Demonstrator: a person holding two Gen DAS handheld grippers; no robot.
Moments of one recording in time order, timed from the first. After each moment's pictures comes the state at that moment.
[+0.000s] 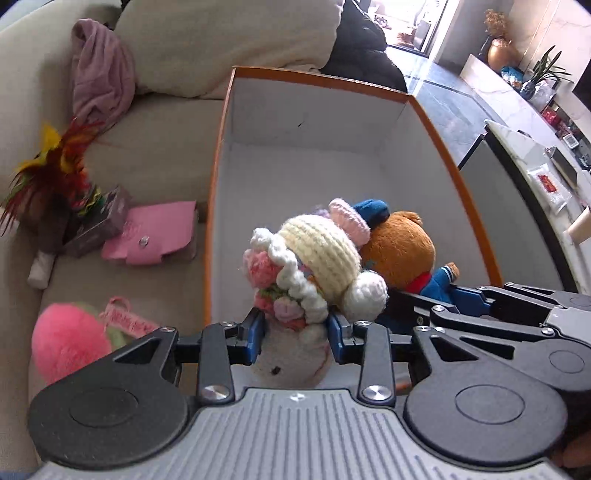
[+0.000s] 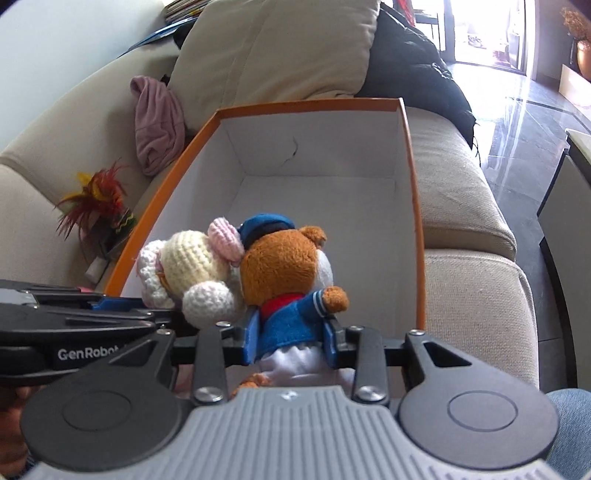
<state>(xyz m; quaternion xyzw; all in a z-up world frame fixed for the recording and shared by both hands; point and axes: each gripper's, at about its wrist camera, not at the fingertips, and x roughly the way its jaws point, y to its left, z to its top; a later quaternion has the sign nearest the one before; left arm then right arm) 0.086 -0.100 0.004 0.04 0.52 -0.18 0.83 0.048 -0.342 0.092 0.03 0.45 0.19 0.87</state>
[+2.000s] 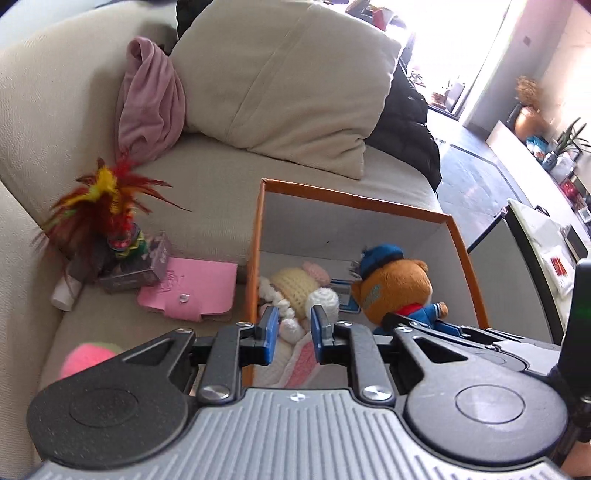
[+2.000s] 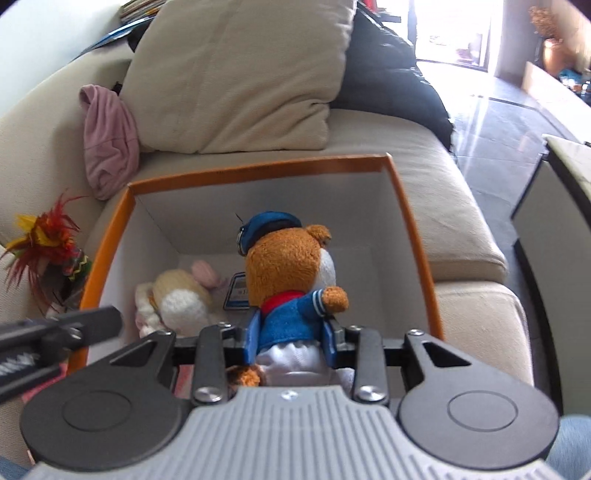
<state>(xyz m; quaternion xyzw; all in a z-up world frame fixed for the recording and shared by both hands) 0.122 -0.071 0.037 -0.03 0.46 -0.14 0.87 0.101 -0.303 0.094 0.02 0.46 0.09 0.89</state>
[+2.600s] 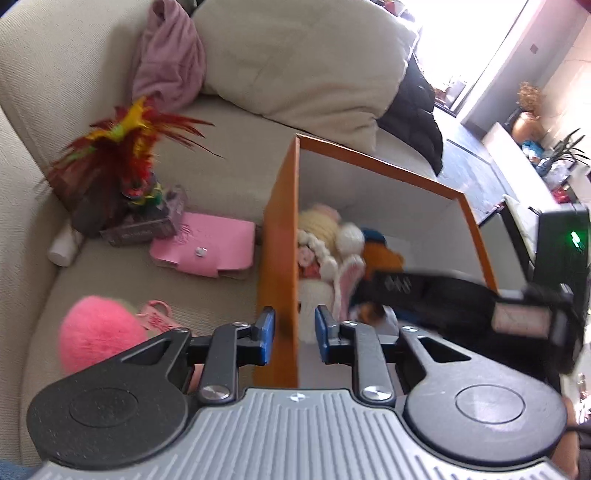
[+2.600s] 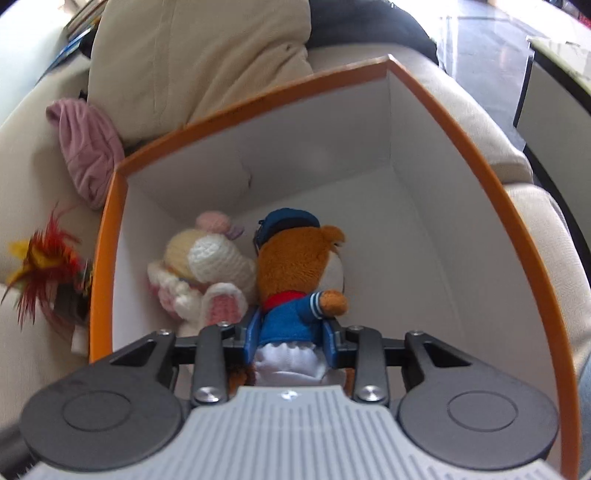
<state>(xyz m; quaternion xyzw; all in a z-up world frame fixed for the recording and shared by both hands) 0.122 -0.037 0.008 -0.07 0.50 -0.15 0.85 0.115 -0.285 0.063 0.14 0.50 0.06 0.85</state>
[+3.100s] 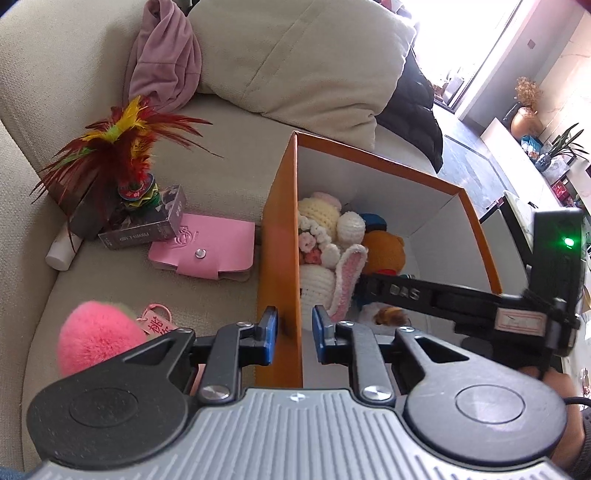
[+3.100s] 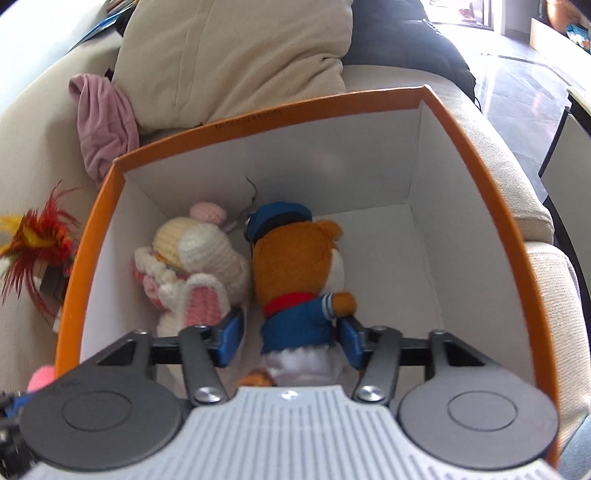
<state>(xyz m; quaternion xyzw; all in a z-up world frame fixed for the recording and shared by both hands) 0.122 -0.038 0.006 -0.07 0.50 -0.15 0.85 0.123 -0.300 0.059 0.07 0.49 0.12 0.86</state>
